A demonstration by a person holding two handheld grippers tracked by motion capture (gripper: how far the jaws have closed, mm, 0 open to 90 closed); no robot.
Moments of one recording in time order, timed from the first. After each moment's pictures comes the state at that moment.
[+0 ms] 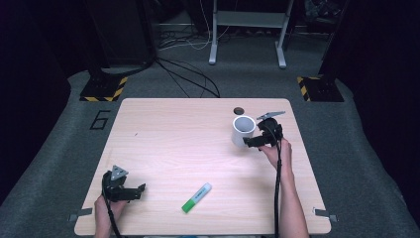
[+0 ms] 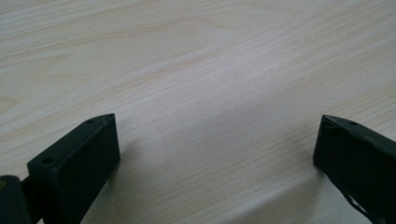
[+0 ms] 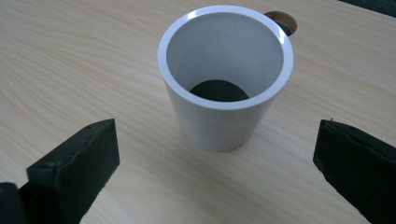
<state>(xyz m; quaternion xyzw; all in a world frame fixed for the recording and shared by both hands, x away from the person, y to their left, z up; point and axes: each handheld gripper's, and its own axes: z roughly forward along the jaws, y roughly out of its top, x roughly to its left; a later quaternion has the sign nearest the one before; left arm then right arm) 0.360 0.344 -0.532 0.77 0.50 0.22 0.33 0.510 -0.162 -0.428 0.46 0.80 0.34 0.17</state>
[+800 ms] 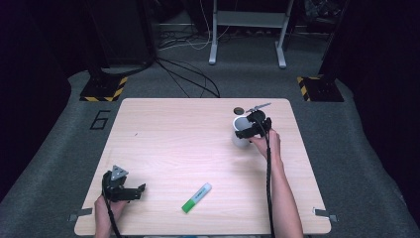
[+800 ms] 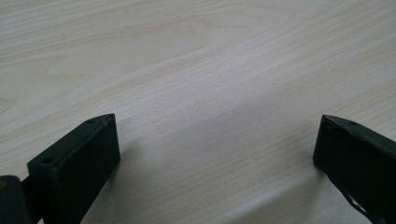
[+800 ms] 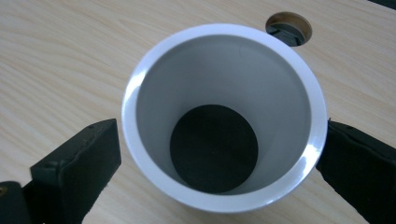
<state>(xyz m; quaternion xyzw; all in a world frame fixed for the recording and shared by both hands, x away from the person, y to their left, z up) 0.360 0.343 -0.532 0.77 0.50 0.22 0.33 0.559 -0.137 -0.445 0.46 0.82 0.31 0.16</state>
